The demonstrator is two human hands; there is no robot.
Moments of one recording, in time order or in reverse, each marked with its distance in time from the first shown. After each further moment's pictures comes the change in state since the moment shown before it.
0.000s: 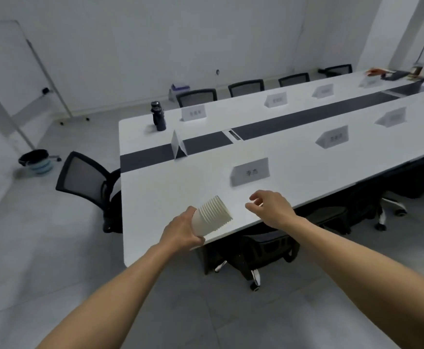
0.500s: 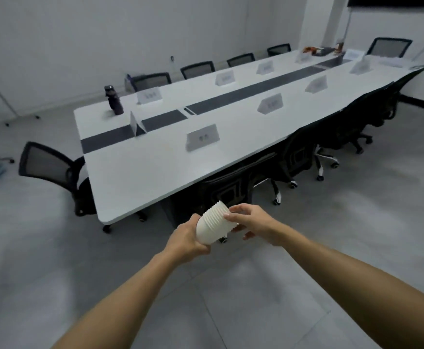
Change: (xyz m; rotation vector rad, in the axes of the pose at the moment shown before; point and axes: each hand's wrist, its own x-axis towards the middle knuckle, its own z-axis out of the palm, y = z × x) left_hand -0.224 0.087 0.125 -0.102 -0.188 0.141; right_hand -0.293 0.076 0.016 0.682 -0.226 0.205
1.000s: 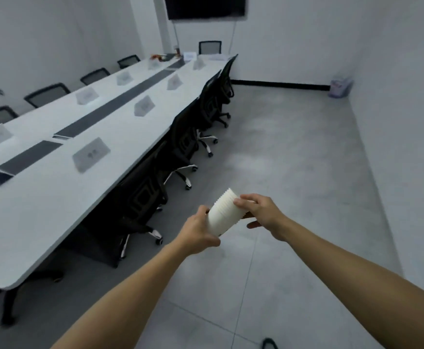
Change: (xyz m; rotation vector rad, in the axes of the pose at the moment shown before) left_hand -0.129 0.088 0.086 0.048 -0.467 0.453; right_hand -0.271 0.088 0.061 0.364 0.775 0.081
